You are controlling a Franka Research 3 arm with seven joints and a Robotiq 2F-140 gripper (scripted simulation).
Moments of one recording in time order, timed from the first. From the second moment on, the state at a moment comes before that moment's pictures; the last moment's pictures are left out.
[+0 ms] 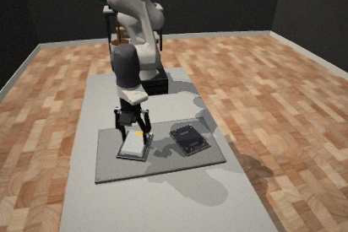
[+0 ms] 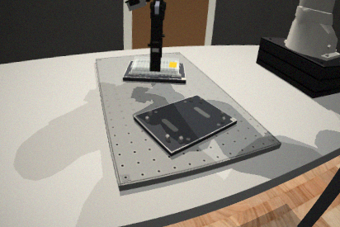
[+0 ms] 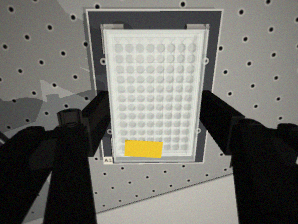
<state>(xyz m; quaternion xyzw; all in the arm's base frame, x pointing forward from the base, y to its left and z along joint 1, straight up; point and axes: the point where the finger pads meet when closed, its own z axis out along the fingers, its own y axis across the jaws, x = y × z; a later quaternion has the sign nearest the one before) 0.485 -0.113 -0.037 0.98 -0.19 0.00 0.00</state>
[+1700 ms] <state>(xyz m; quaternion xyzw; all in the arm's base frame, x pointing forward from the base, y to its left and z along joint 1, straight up) 0.485 -0.113 -0.041 0.98 -0.19 0.00 0.00</state>
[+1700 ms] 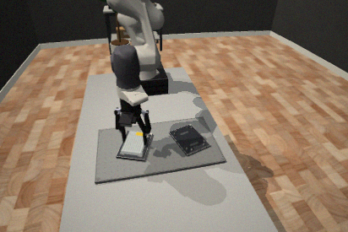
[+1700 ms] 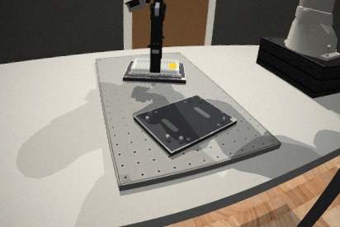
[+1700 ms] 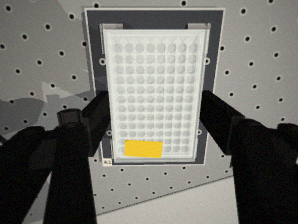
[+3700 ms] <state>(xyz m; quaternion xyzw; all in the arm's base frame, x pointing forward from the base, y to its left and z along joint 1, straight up) 0.490 -0.113 -0.026 0.98 -0.19 0.01 0.00</state>
